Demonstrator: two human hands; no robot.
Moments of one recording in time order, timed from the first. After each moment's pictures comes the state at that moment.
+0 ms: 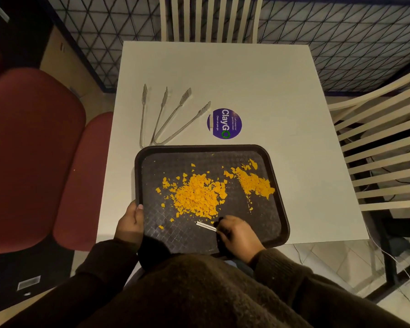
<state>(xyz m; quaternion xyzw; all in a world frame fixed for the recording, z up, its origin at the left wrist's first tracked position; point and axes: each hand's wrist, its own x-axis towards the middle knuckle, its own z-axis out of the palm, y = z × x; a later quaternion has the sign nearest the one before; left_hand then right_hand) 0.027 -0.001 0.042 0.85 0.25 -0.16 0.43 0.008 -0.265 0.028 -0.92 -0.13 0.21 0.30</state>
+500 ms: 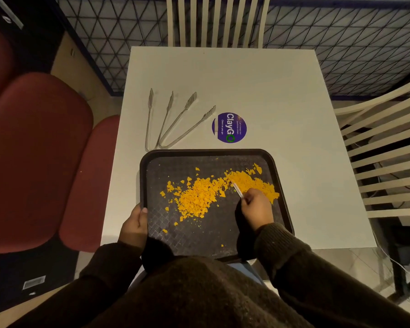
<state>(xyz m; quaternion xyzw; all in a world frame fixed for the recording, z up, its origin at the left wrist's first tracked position) 0.026 -0.002 0.044 0.84 0.27 -0.16 0.45 0.076 -0.287 0.005 -0.93 0.16 0.13 0.32</state>
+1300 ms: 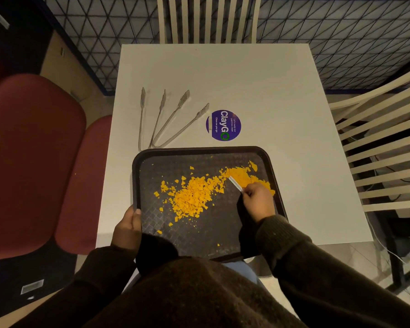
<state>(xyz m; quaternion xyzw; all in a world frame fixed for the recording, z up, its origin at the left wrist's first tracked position) 0.028 -0.001 0.041 0.84 0.28 -0.16 0.43 0.090 -0.306 0.004 -0.94 0.13 0.13 0.29</state>
